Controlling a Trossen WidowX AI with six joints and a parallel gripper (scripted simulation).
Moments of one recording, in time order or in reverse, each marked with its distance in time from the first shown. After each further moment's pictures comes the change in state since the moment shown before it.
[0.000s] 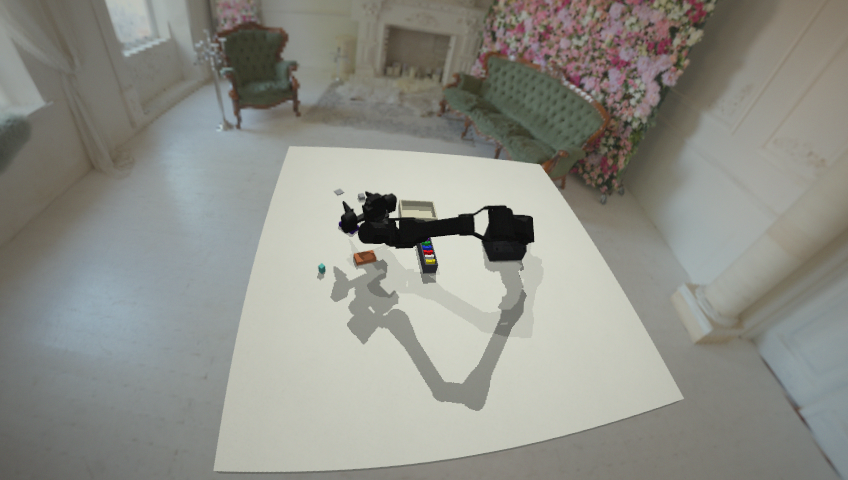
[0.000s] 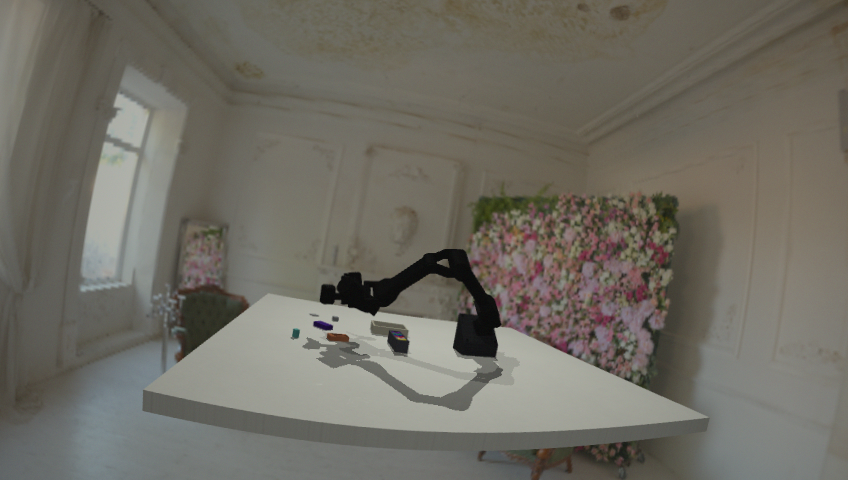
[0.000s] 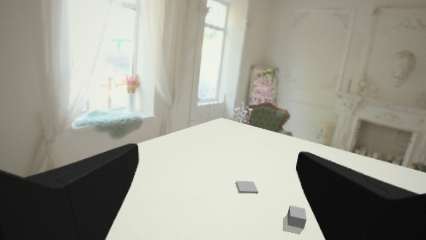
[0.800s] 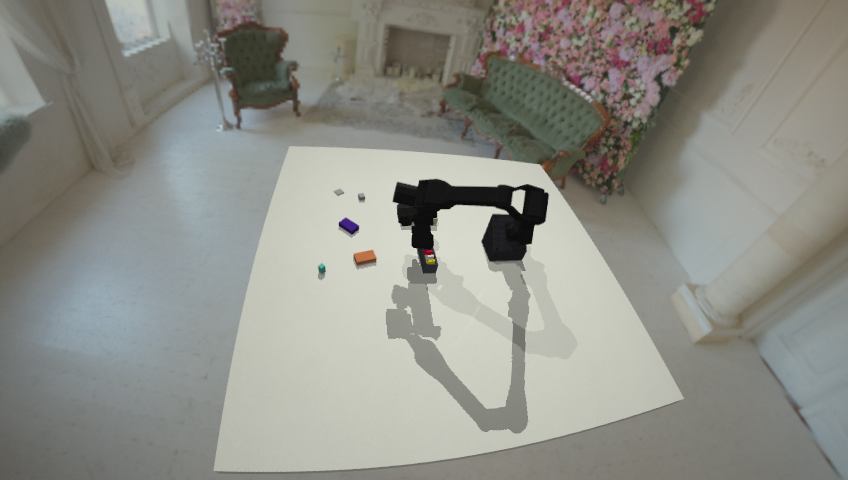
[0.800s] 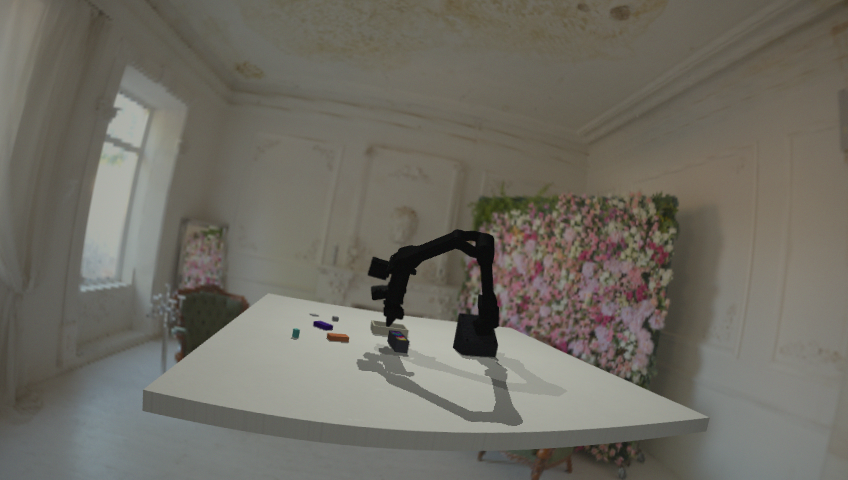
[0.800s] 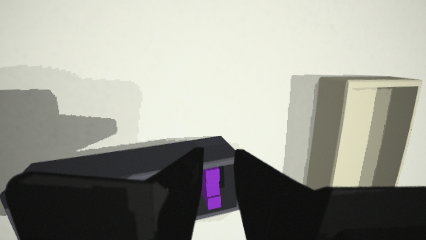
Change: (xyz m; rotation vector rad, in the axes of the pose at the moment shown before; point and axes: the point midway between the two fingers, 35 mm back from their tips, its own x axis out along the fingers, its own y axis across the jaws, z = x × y) arm -0.143 -0.123 -0.052 -0.821 1.285 0.569
